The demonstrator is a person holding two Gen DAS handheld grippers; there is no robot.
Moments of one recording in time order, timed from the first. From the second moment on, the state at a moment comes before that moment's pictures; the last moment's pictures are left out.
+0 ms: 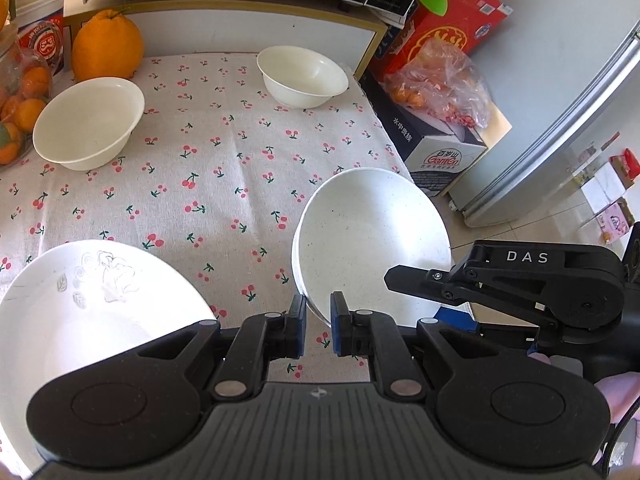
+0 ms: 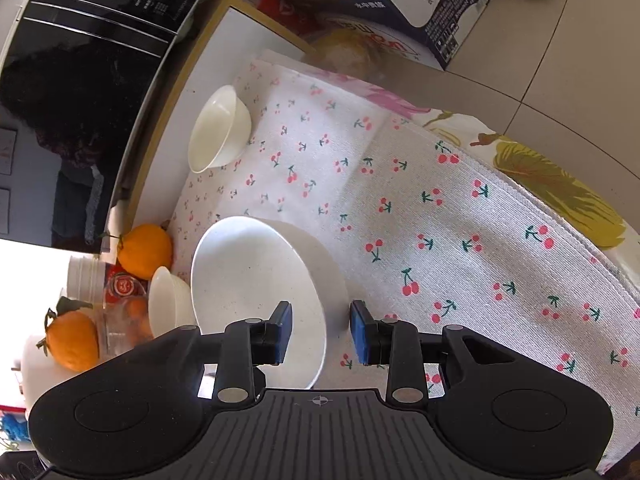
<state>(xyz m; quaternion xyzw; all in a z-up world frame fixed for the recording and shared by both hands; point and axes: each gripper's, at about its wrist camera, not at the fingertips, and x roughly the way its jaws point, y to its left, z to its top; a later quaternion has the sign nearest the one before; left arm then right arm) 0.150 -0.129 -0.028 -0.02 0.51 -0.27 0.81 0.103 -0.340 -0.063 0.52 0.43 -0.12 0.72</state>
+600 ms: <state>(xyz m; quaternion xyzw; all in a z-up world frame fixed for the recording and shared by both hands) 0.155 -0.130 -0.040 -0.02 0.53 -0.26 0.81 0.108 -0.339 -0.079 0.53 0.45 -0.14 0.70</state>
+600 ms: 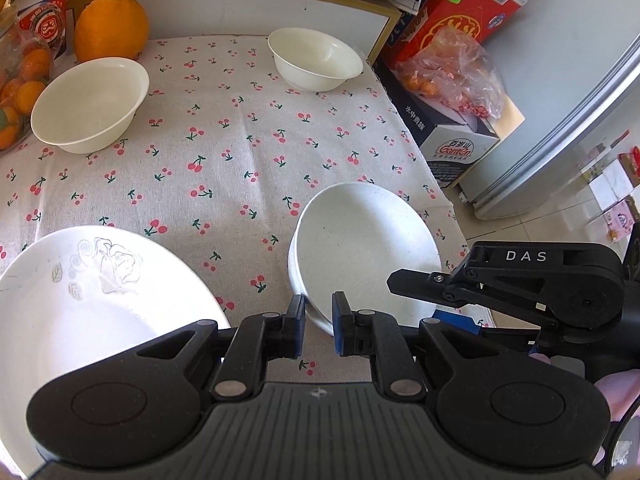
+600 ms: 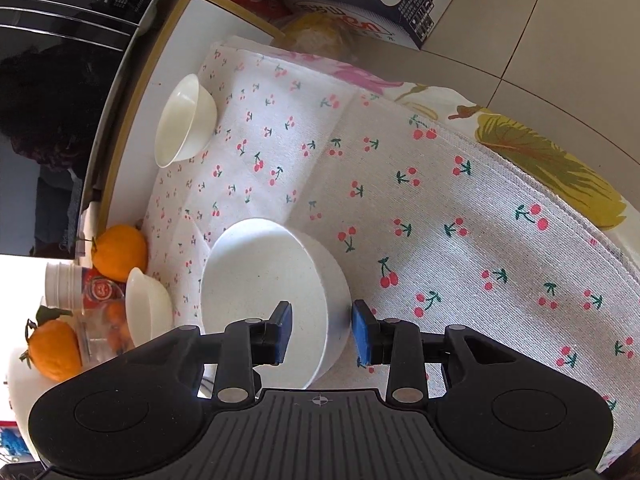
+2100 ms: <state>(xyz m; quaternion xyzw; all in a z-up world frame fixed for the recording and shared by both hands) 0.159 -0.073 0.030 -0.07 0.43 -0.26 0.86 0.135 -0.310 -0.009 0.44 0.38 -0.12 0.81</state>
